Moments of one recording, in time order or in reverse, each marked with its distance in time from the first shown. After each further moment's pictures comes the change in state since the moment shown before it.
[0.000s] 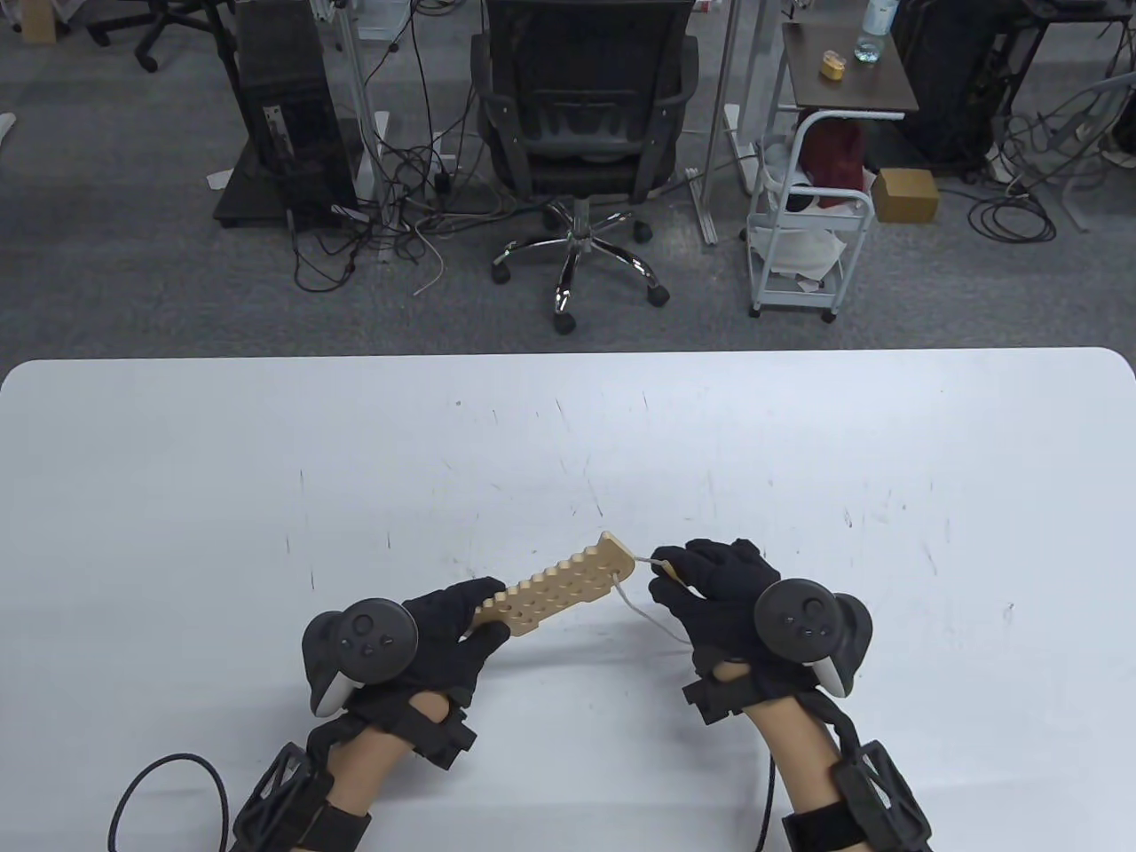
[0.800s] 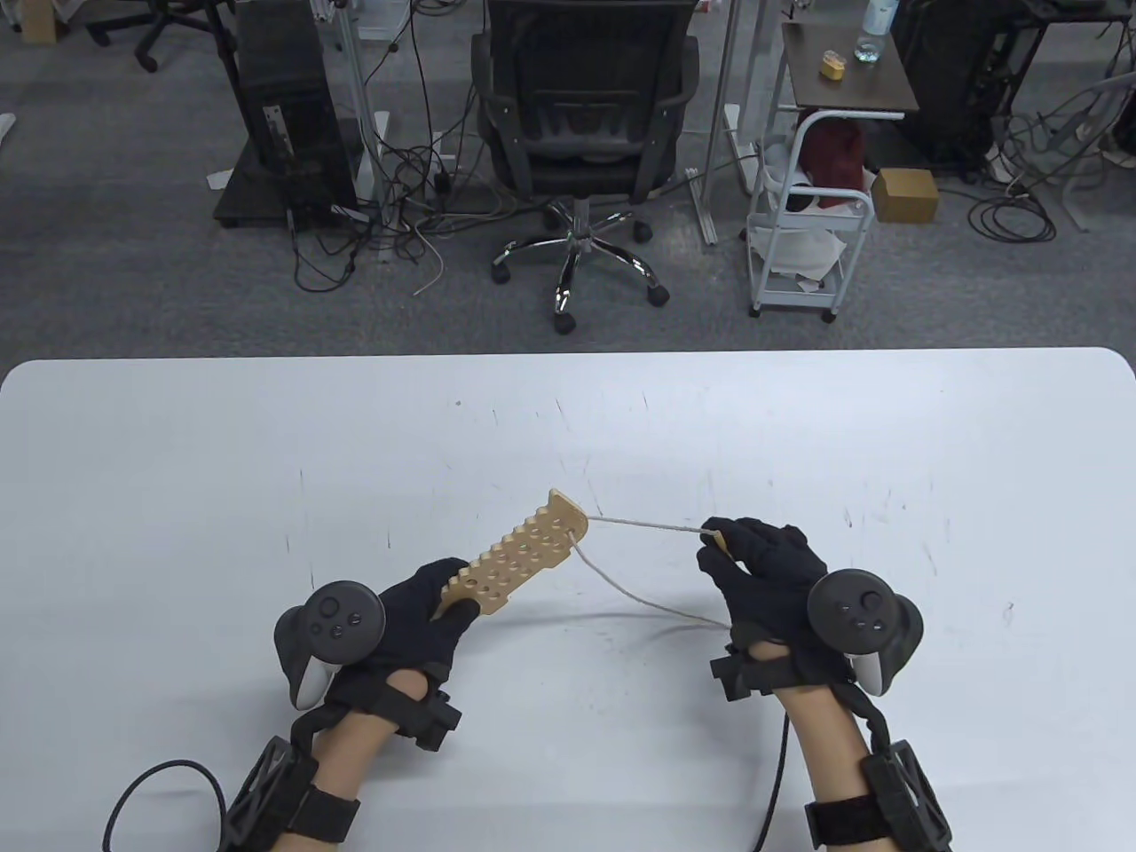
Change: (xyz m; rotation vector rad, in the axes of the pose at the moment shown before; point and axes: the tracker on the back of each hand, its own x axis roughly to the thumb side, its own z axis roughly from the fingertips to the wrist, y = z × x) left_hand -0.030 0.014 -0.002 0.068 0.138 0.056; right_hand -0.020 -0.033 -0.005 -0.142 0.089 -0.040
